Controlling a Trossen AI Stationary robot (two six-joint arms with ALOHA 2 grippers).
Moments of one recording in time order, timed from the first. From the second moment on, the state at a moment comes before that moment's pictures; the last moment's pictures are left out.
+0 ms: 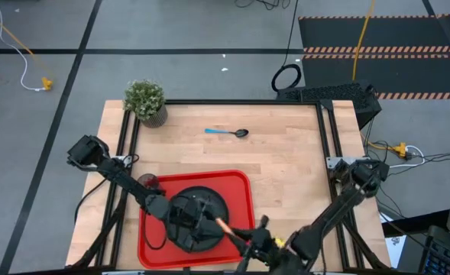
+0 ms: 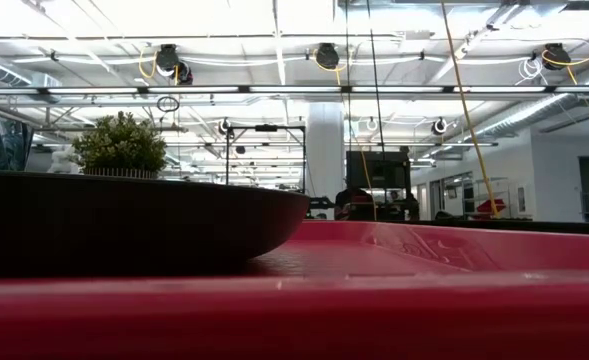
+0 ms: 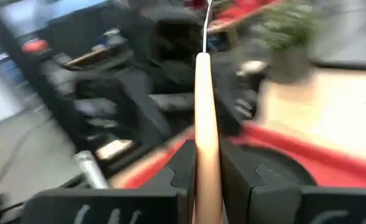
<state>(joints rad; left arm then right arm) -0.59 1.70 0.83 1.04 -0.30 -0.31 0.80 1.95 1.56 -0.04 1.22 0.80</state>
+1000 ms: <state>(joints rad) -0.60 1.70 0.83 1.35 -0.14 -0.08 0.75 2.00 1.56 0.64 1.12 0.01</state>
